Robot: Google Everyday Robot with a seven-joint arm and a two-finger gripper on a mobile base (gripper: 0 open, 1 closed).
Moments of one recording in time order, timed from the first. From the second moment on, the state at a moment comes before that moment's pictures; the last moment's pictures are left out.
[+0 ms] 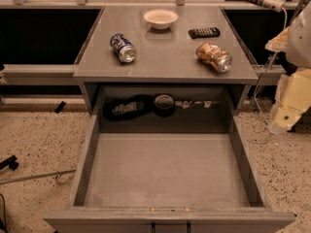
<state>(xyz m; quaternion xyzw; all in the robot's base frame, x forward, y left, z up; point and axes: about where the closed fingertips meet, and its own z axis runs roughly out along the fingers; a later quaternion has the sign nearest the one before) 0.438 -0.217 0.976 -0.60 0.78 -0.03 0.16</state>
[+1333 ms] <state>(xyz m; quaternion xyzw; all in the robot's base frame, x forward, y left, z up) 0.507 -0.129 0.902 -0.53 0.75 0.19 0.34</state>
